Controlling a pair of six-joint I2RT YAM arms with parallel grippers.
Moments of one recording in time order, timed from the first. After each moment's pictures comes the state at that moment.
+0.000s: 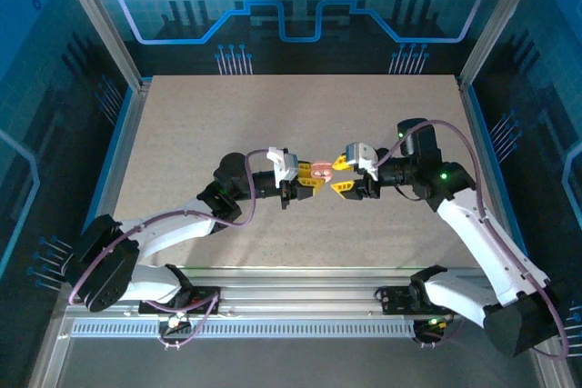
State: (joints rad) left arm -0.69 1.33 0.65 0.72 0.67 -0.04; right arm 0.35 1.06 1.01 -0.62 -0.92 -0.74
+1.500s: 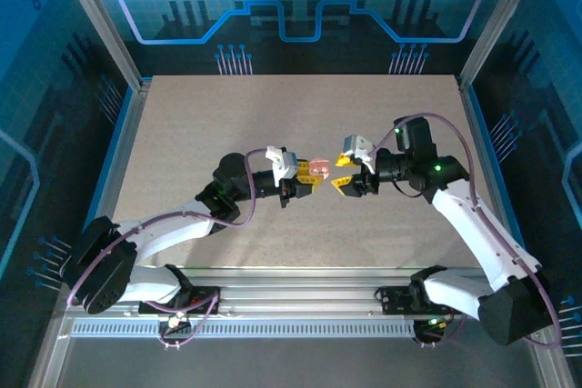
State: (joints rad) left arm -0.68 1.31 0.65 0.69 0.62 -0.03; right arm 0.32 1.14 1.02 -0.64 -0.87 -0.67
